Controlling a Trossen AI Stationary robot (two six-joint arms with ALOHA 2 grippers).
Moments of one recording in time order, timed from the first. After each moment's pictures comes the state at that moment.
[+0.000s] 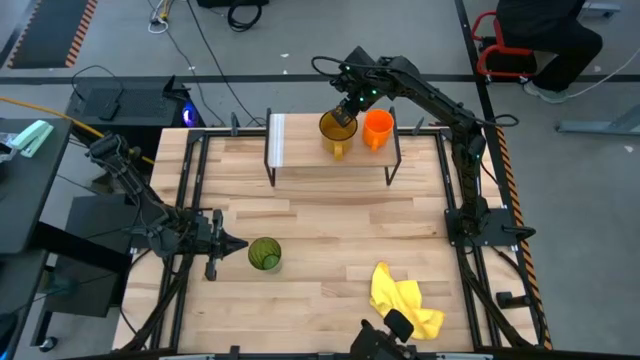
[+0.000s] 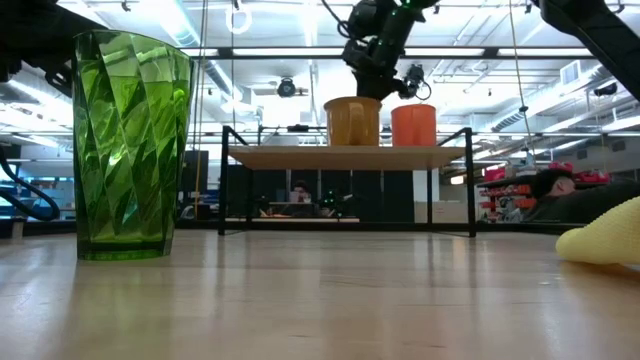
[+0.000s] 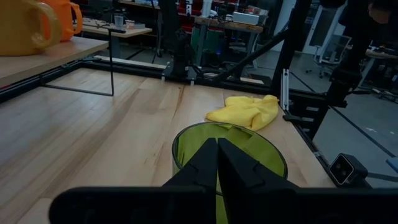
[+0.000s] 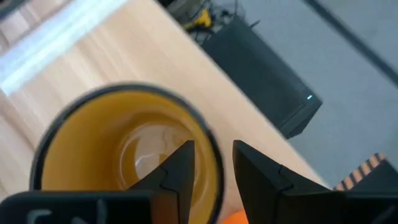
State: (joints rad) left arm -0.90 0.62 0.17 0.31 -0.94 -0.31; right arm -0.62 2.01 2.26 -1.29 -0.01 0.11
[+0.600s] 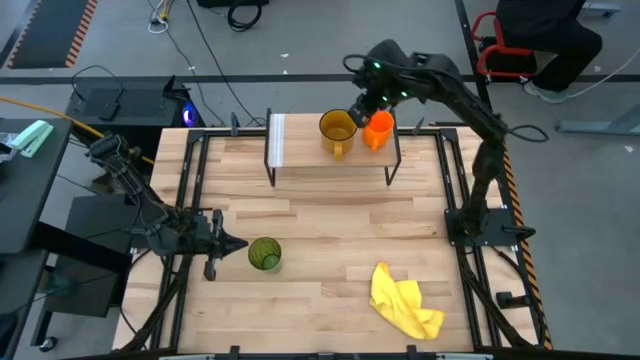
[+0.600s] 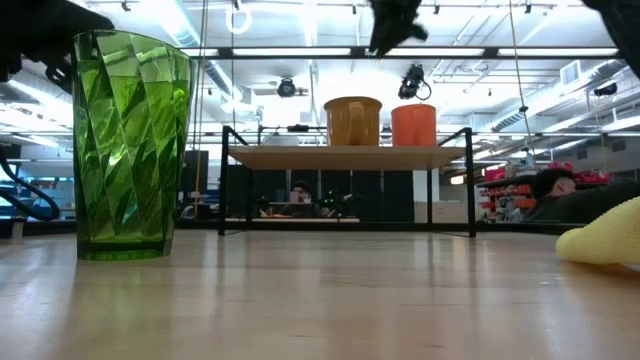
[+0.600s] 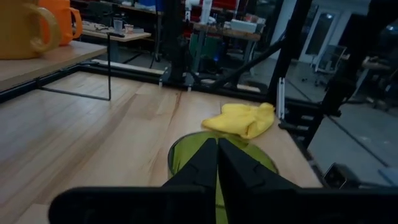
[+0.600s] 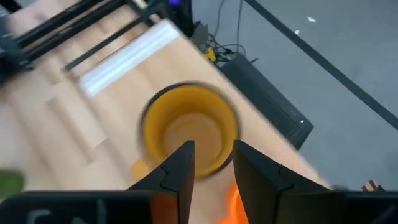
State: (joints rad) left arm -0.90 0.62 0.17 0.36 -0.94 -0.30; right arm -0.51 1.83 2.35 -1.40 0.07 0.16
